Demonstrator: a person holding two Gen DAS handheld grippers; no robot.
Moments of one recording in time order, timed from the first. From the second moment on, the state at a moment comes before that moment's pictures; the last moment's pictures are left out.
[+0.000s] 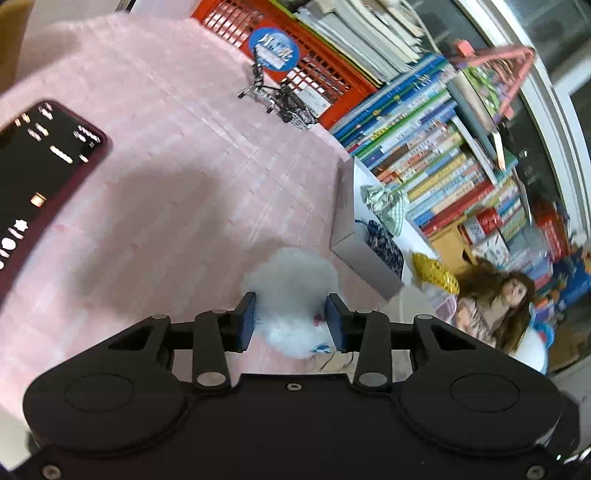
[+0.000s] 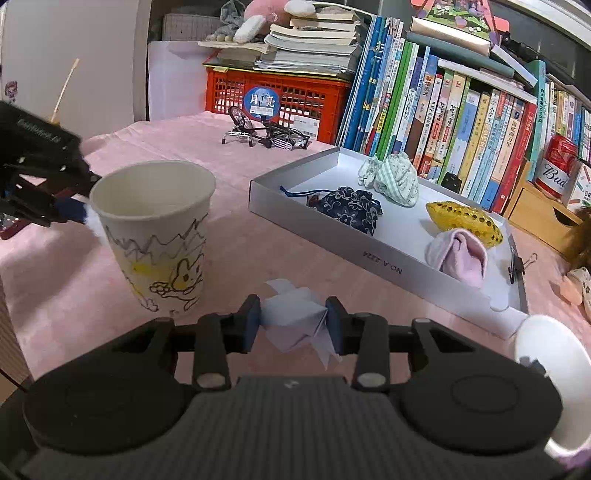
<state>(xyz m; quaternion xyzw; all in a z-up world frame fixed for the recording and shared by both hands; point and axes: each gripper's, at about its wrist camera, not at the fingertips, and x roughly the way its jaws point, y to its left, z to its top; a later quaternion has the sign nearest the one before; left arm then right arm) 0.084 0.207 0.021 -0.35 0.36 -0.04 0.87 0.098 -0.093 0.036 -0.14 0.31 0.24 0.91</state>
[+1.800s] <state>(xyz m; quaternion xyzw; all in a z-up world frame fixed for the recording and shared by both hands) 0.028 0.133 0.114 -0.04 0.20 -0.01 0.98 0.055 -0.126 0.101 -0.05 0.22 0.24 0.94</state>
